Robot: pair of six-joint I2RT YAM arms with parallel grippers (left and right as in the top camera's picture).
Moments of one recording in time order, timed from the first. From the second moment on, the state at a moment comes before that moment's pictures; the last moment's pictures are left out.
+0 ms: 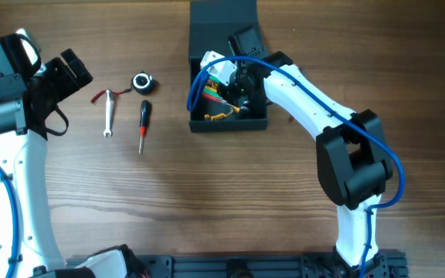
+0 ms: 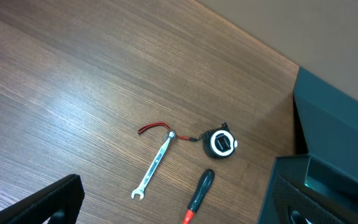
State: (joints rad) left arm 0.27 1.40 1.40 -0.82 0.06 -0.30; right arm 0.49 2.14 1.66 -0.61 -0.26 -0.61
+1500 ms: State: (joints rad) left arm 0.27 1.40 1.40 -0.82 0.06 -0.30; right arm 0.06 2.07 1.56 -0.98 -0.10 0.24
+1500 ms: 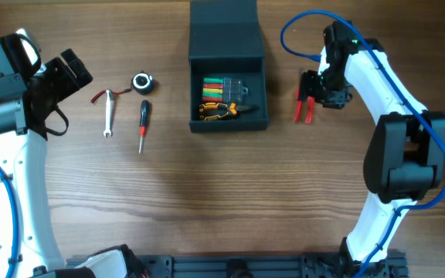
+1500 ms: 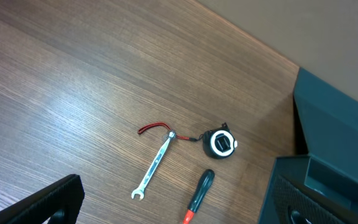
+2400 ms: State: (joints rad) left arm 0.27 1.40 1.40 -0.82 0.06 -0.30; right arm 0.01 2.06 1.39 -0.77 -0.09 0.23
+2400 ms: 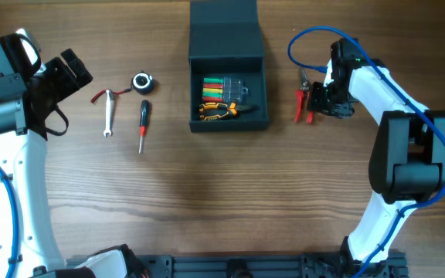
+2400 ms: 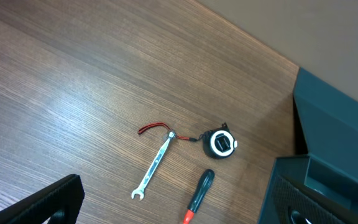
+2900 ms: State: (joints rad) left arm 0.27 1.40 1.40 -0.82 0.06 -0.30; right arm 0.02 2.06 1.38 -0.76 0.04 0.20
